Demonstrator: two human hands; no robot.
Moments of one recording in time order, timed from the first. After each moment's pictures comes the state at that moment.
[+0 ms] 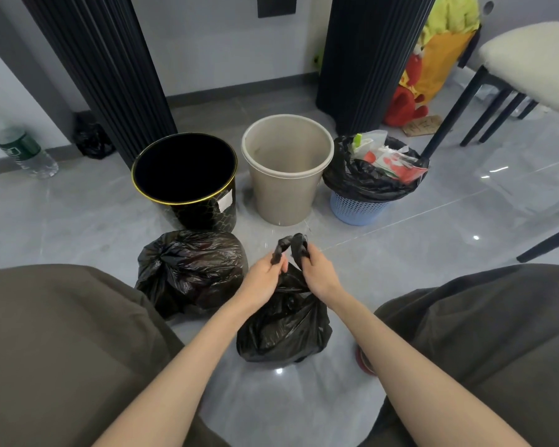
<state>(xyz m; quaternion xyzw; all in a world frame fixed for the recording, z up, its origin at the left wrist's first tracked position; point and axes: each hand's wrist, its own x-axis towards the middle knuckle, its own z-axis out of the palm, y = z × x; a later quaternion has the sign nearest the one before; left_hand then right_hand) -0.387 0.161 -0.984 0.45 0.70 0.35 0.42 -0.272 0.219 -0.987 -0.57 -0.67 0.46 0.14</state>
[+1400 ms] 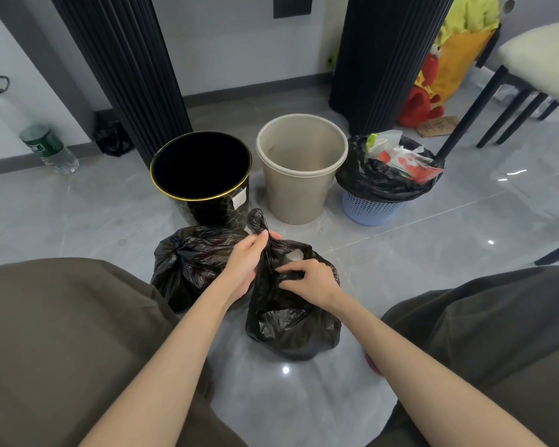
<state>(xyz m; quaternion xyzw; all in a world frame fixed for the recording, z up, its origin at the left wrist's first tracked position) -0.429 0.157 -0.968 0.25 0.62 0.51 0.55 -0.285 0.197 -0.987 -0.48 -0.78 0.40 0.06</state>
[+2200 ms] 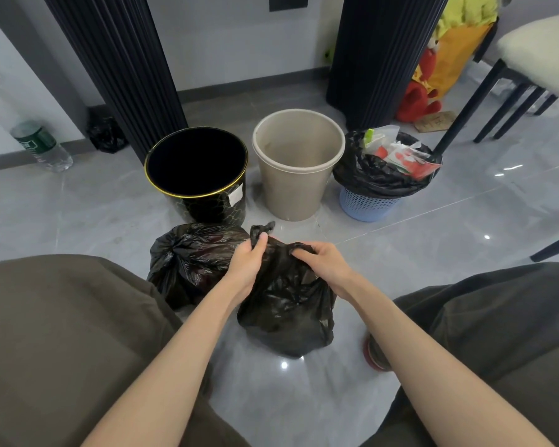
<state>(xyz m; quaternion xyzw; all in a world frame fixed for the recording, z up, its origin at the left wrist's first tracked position) -0.418 0.162 -0.981 0.21 0.65 0.51 0.53 -0.274 0.214 -0.968 -0.48 -0.56 0.65 0.17</state>
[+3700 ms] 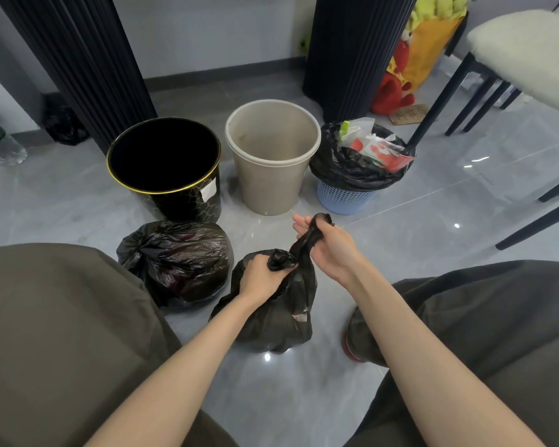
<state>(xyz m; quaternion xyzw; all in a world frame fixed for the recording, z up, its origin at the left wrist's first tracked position) -0.361 0.174 -1.021 0.42 0.75 0.33 0.38 -0.247 0.245 -0.954 -0.44 -0.28 0.78 0.34</state>
